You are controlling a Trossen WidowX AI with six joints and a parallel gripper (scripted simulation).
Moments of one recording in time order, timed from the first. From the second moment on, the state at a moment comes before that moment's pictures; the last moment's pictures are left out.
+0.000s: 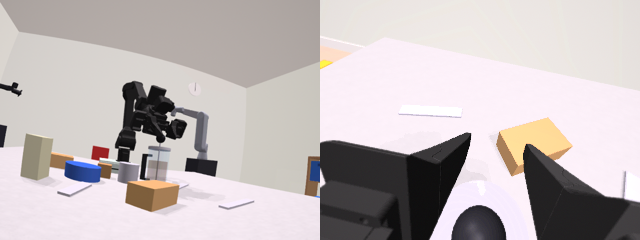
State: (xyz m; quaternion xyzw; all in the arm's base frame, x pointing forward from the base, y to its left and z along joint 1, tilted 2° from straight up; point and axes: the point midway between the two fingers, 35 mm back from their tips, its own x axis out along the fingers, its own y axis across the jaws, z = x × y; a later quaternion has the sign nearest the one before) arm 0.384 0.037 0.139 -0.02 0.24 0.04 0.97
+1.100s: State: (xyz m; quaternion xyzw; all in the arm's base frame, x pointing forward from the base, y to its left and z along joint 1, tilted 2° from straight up) arm 0.349 0.038 0.212 -0.02 0.25 0.04 0.97
